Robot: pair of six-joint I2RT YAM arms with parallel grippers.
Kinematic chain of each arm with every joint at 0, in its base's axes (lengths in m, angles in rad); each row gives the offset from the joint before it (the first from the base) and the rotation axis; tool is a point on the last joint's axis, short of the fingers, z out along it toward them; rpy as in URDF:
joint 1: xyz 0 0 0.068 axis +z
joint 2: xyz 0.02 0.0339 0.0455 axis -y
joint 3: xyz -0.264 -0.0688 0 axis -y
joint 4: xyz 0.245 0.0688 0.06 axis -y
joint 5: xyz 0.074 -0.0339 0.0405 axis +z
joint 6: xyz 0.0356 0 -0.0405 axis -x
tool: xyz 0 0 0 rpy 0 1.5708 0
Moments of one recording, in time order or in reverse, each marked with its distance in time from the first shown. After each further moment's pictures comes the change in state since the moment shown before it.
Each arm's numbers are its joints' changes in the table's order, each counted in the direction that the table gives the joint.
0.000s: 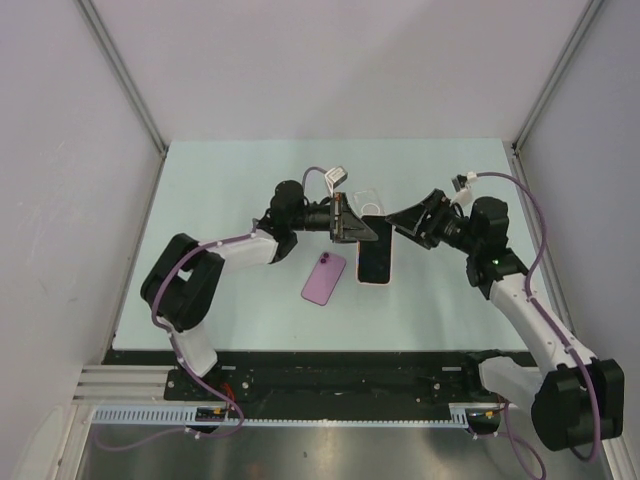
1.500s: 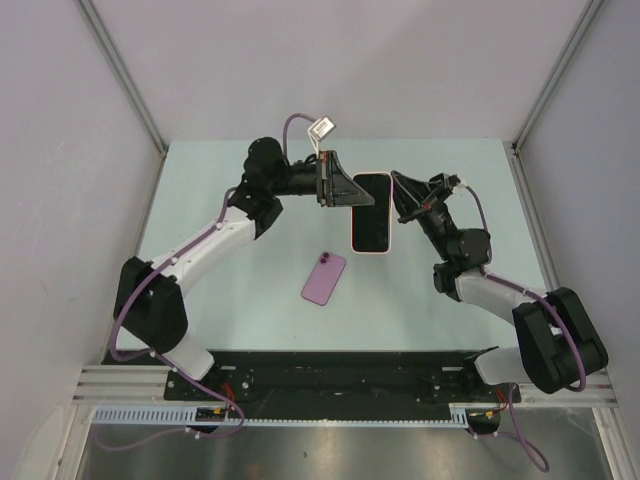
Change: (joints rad) left arm 0.032 0.185 0.291 -0.324 -0.044 -0.238; right arm 0.210 -0.358 -0.161 1.383 -0.336 -1.129
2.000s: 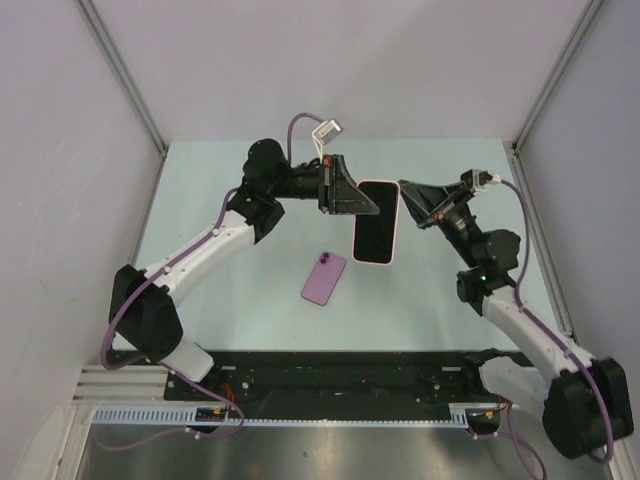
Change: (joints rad) left arm -0.042 0.052 0.027 -0.016 -0.043 -0.029; right arm -0.042 0.289 0.022 -0.330 0.069 0.253
